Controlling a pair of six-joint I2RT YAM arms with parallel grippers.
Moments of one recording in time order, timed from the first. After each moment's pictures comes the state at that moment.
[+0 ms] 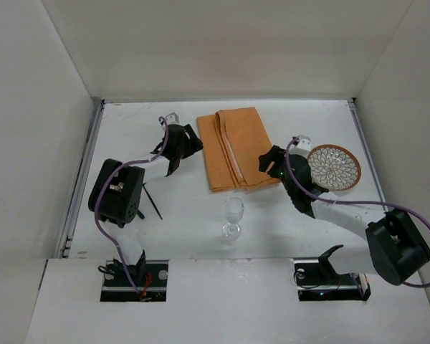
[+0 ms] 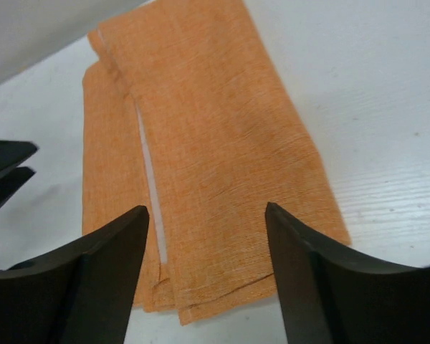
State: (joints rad) left arm -0.35 1.79 1.01 0.26 -0.10 -0.69; right arm 0.52 1.27 0.55 0.43 0.37 0.60
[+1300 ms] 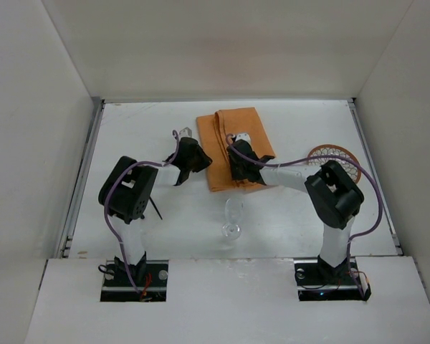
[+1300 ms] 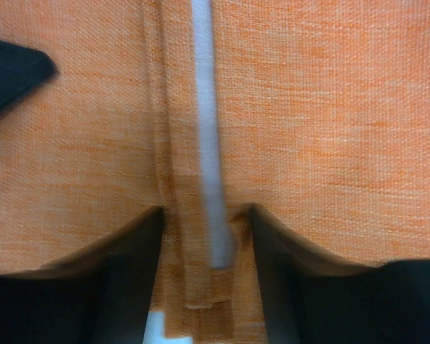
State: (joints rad) left arm -0.45 1.90 0.94 0.34 -0.01 -0.85; right arm 0.71 1.89 1.18 -0.15 0.29 0.41
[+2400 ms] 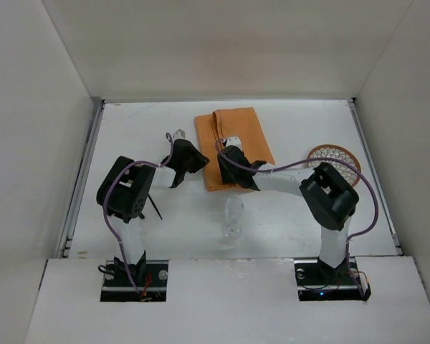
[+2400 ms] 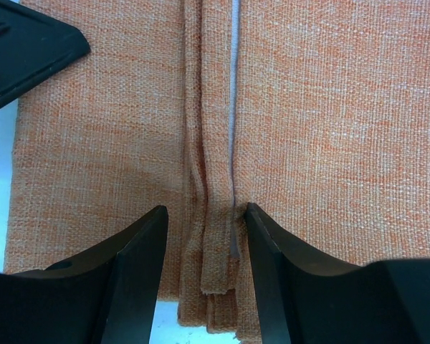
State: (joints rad) left arm -0.40 1.90 0.88 0.44 0.04 -0.93; right arm 0.79 1.91 1.20 -0.13 0.38 0.38
